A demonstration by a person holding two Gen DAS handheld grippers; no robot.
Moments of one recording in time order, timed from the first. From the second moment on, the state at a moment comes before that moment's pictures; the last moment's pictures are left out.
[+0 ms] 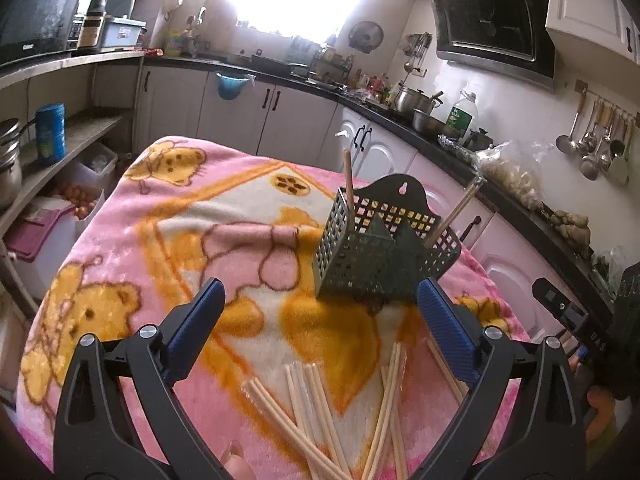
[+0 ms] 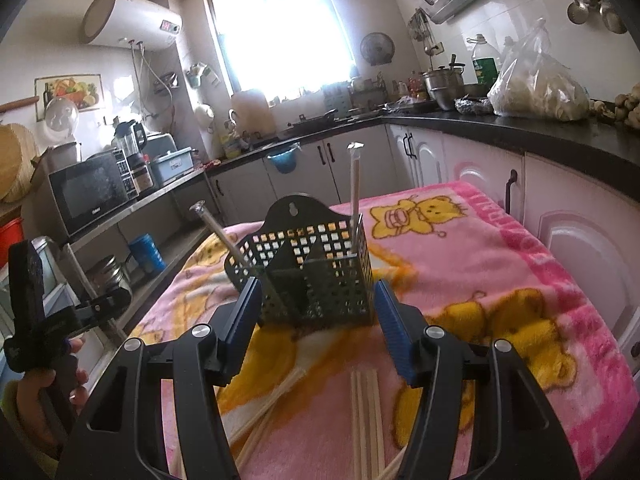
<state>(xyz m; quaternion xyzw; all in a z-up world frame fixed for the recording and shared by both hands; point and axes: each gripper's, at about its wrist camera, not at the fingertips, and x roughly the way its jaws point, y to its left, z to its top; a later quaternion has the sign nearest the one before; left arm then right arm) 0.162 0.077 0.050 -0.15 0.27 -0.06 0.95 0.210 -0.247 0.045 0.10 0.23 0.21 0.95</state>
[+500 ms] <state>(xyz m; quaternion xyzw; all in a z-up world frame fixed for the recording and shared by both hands) 0.144 0.083 0.015 -0.16 0.32 -0.04 0.94 0.195 -0.230 0.019 0.08 0.28 0.23 0.93</state>
